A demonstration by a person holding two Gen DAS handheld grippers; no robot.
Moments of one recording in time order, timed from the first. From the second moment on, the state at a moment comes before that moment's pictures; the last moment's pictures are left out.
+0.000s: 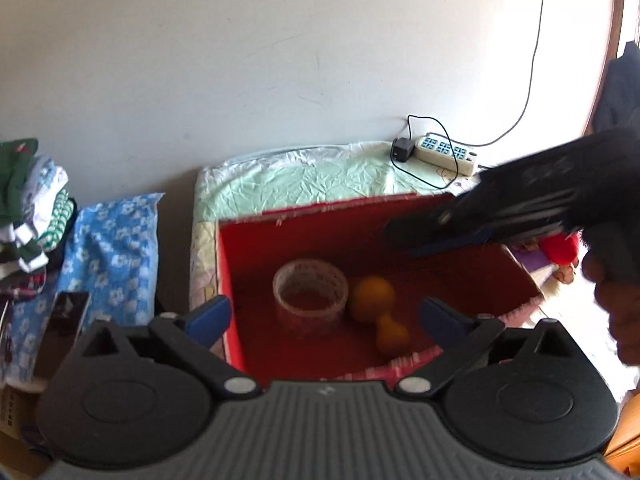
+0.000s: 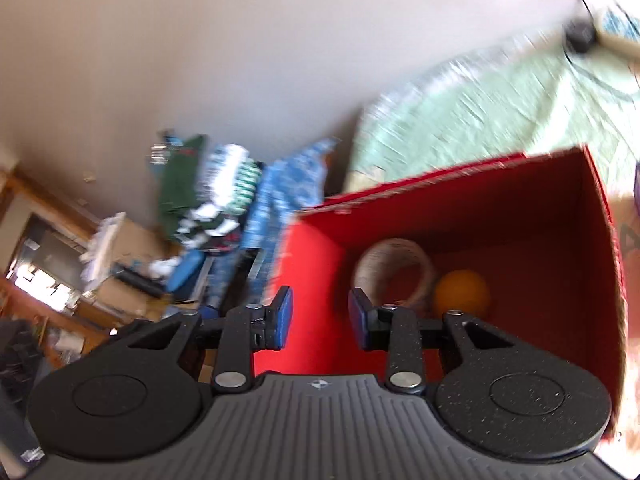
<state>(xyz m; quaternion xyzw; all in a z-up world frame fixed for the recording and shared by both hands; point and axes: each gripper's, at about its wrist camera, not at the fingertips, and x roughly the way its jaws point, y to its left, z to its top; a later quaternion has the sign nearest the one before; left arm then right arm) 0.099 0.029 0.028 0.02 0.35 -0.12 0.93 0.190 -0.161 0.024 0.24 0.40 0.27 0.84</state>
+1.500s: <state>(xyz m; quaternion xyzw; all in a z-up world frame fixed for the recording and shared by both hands) 0.077 -0.007 0.015 0.03 0.34 -0.16 0.93 0.123 -0.131 0.033 0.07 0.36 0.33 0.87</state>
